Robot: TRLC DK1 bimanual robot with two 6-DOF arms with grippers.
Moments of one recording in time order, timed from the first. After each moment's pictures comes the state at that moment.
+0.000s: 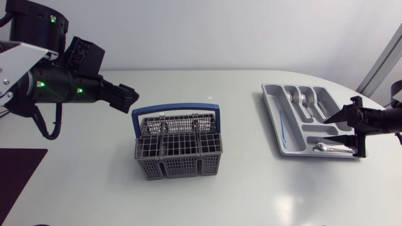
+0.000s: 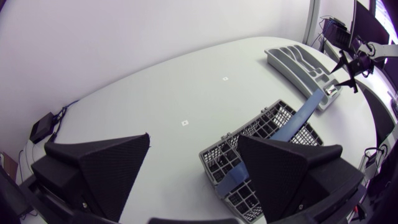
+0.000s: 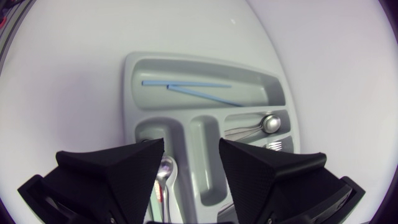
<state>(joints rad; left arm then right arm) -0.29 1.25 1.01 -0.43 0.02 0.18 -0.53 1.75 1.08 -0.56 -0.62 -1.88</state>
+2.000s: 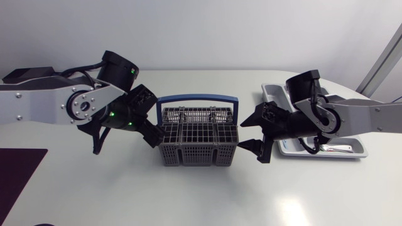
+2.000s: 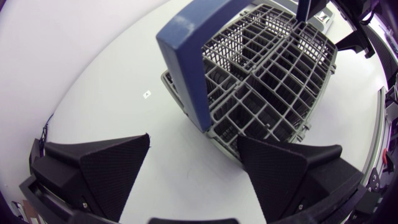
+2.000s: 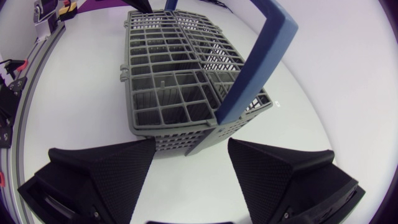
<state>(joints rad) -0.45 1.55 0.97 -0.36 -0.05 0.34 0.25 1.57 0.80 -0.13 -0.50 -0.90</state>
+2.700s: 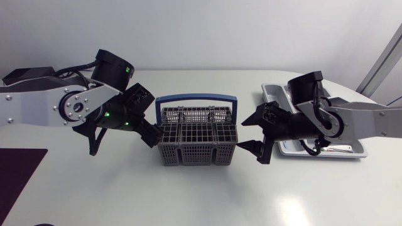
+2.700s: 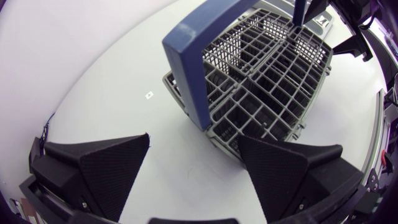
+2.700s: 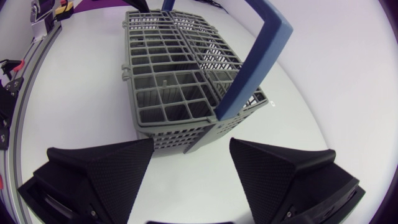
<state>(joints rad) -0.44 1.50 0.95 -0.35 -0.04 0.34 0.25 1.53 0.76 -0.10 -0.47 -0.88</state>
